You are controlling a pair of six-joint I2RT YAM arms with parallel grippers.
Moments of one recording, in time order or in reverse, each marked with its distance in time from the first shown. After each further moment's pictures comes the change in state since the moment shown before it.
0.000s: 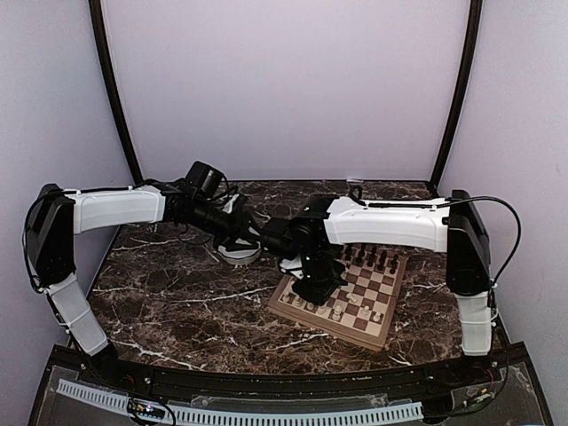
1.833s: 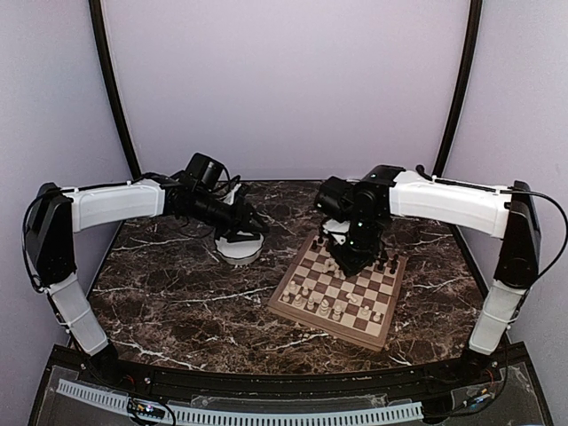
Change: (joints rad) left arm 0.000 0.010 0.061 -0.011 -0.013 0.064; right arm -0.201 -0.302 -0.225 0.126 -0.047 0.030
